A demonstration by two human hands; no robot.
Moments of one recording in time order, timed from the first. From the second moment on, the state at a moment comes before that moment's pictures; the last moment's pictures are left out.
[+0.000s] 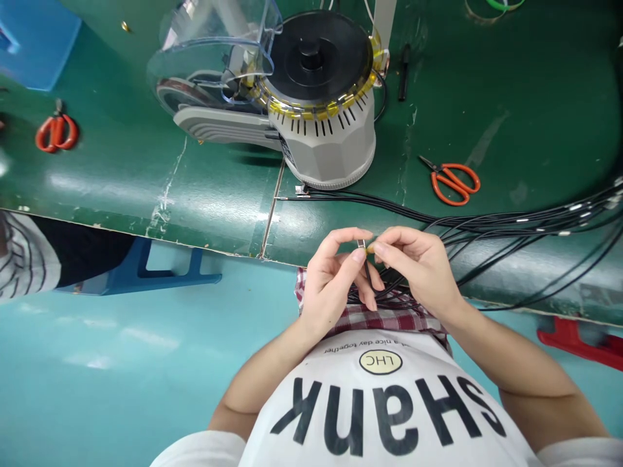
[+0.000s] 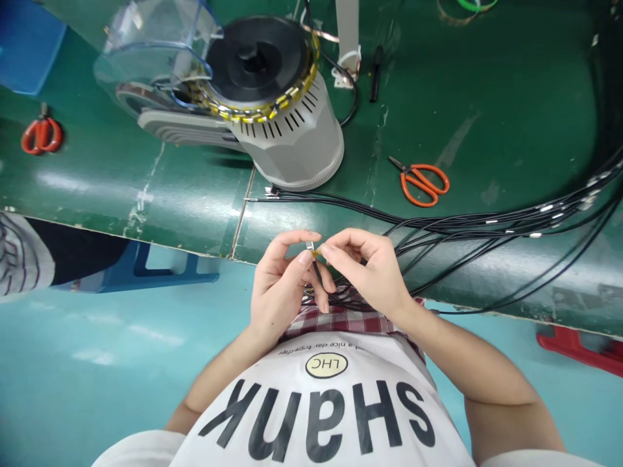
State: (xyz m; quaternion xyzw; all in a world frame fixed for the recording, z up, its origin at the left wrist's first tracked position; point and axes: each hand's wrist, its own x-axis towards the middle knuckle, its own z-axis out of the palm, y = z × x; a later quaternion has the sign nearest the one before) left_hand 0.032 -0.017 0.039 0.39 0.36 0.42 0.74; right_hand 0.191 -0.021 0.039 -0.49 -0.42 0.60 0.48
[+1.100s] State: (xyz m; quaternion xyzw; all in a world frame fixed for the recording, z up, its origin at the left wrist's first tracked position) left_hand 0.027 -0.016 0.028 0.26 0.37 0.40 0.80; right_hand 0.193 -0.012 0.034 -0.48 -0.43 0.62 0.45
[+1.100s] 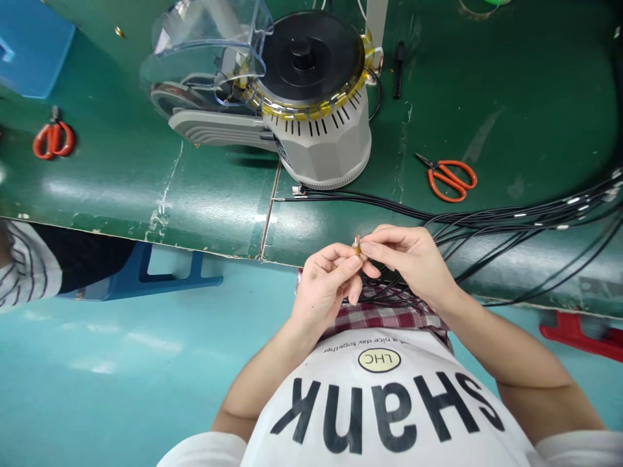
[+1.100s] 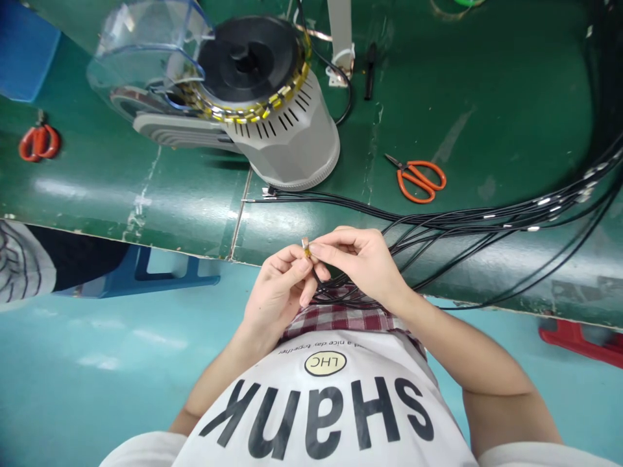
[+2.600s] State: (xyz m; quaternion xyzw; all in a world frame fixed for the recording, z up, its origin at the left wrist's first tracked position) left_hand 0.016 -0.010 0.022 0.33 0.37 0.38 0.78; right_hand 0.191 0.012 0.043 -0.46 -0.57 0.56 0.39
